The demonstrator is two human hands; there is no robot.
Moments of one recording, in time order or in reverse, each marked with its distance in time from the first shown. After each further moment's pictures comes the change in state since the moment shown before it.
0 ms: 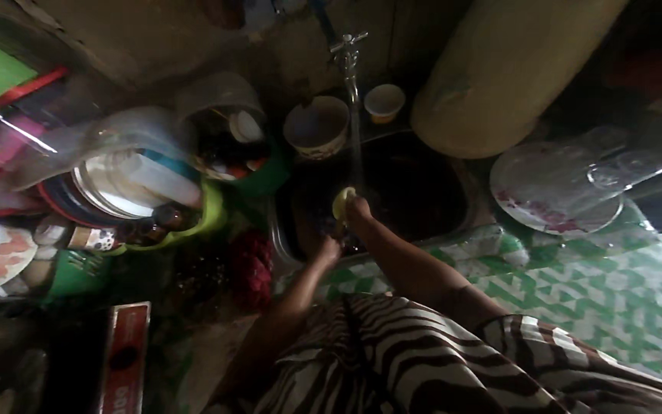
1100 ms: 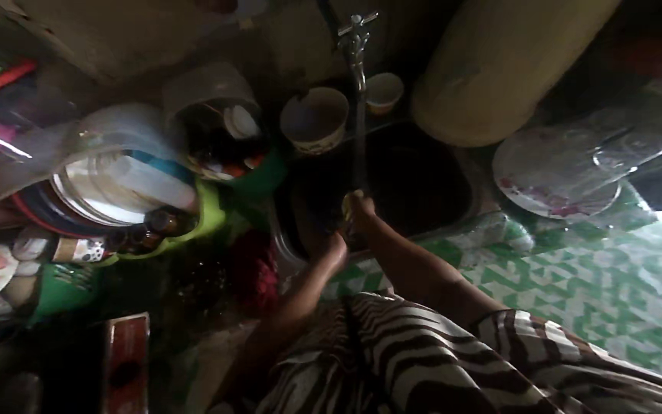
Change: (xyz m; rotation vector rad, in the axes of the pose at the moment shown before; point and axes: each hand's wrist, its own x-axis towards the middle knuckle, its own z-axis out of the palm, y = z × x) left_hand -0.012 0.009 -0.015 0.569 -0.068 -0.014; right_hand 0.021 0.025 0.005 -0.120 0.181 0.086
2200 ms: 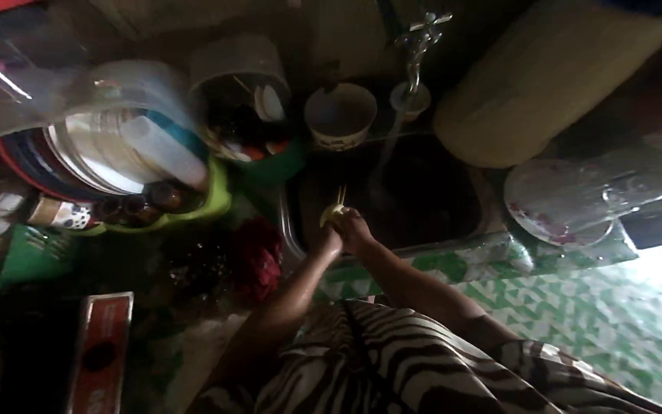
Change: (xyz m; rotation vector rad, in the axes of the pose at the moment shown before) left_hand 0.031 -0.061 -0.002 -0.418 0.120 0.031; right_hand -0.080 0.015 0.042 0.248 -0.289 -0.001
